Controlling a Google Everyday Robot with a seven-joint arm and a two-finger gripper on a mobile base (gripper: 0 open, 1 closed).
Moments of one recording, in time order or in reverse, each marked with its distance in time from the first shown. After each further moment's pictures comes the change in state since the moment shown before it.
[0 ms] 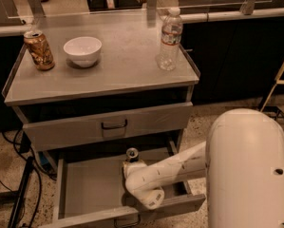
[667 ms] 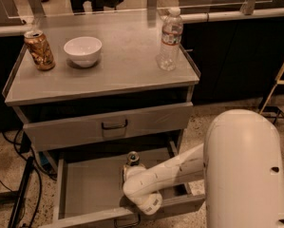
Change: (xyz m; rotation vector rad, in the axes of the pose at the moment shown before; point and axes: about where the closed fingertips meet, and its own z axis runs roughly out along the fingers) arm 0.015 -0.002 -0.002 0.043 0.009 0.047
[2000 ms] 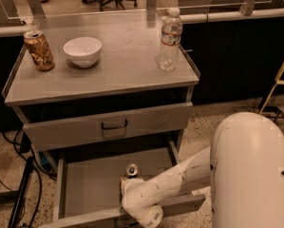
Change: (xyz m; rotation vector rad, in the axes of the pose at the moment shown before) arm 0.048 0.018 -0.028 -0.040 0.073 0.051
